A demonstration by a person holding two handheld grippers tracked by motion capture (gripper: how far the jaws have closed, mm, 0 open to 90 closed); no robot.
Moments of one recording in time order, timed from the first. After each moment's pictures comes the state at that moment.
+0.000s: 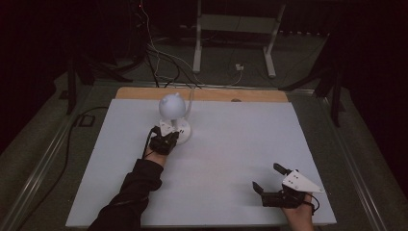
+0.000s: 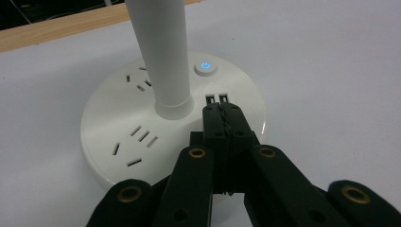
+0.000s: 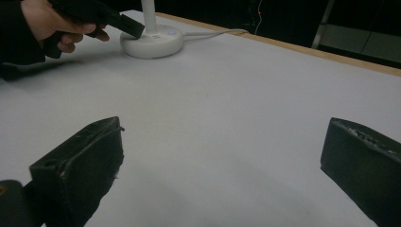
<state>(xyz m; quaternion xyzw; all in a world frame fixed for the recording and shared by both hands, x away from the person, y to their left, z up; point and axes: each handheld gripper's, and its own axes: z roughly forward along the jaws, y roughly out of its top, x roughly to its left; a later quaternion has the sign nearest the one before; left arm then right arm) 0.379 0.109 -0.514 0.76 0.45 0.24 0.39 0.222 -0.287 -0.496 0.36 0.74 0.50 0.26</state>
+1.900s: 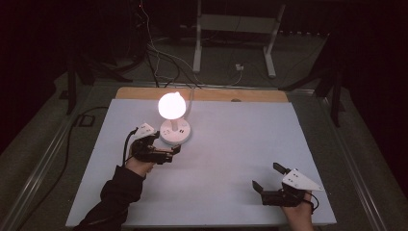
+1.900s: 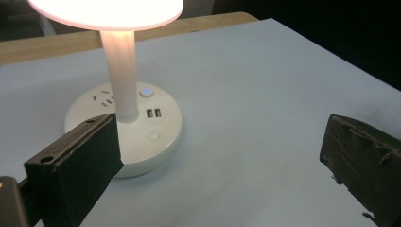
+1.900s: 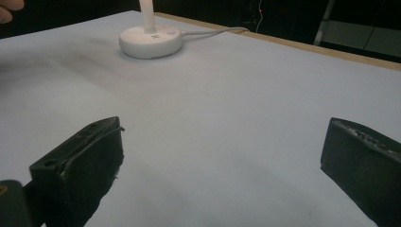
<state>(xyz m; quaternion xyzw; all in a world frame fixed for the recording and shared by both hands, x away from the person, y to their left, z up) 0.321 0.152 -0.450 0.75 0.41 0.15 0.49 0.226 -0.287 -0.498 0.37 0.74 0.50 0.25</state>
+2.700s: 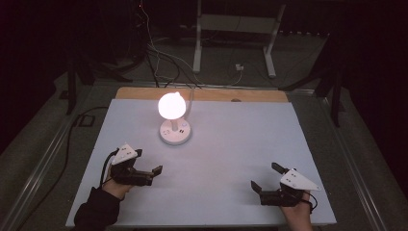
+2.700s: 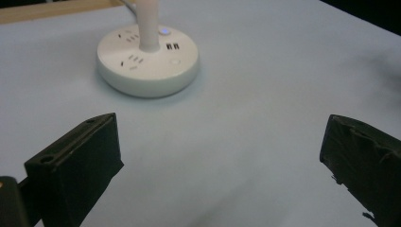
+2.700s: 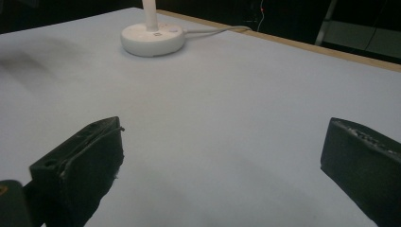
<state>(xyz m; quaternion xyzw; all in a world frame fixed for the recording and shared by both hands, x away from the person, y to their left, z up) 0.268 0.199 -0.480 0.77 0.41 0.15 0.47 0.227 -0.283 -0.498 0.36 0.75 0.50 0.25</state>
